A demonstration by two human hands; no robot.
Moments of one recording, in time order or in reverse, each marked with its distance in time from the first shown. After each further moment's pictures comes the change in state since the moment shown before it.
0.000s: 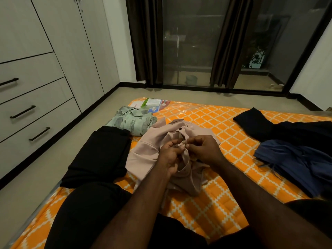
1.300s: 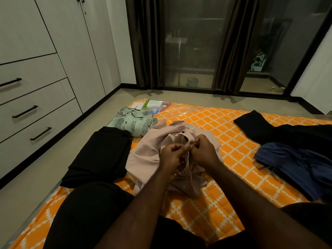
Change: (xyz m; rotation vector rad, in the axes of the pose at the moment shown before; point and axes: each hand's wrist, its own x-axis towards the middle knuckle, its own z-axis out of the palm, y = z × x) left_hand -0.002 -0.016 -0.007 0.294 0.018 0.186; right_hand -0.005 -0.009 0.015 -0.142 0.124 0.165
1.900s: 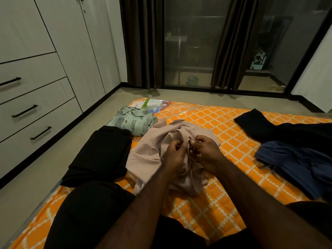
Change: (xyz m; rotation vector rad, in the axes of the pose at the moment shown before) left_hand 0.014 -0.008 0.005 0.272 0.038 0.050; right_hand 0.003 -0.007 -0.007 0.743 -0.188 0.297
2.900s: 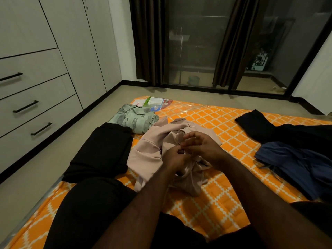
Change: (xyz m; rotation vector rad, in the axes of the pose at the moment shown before) left_hand -0.013 0.006 -0.010 0.247 -0.114 -0.011; right_hand 0.000 -0.007 -0.011 -0.396 -0.284 -0.165
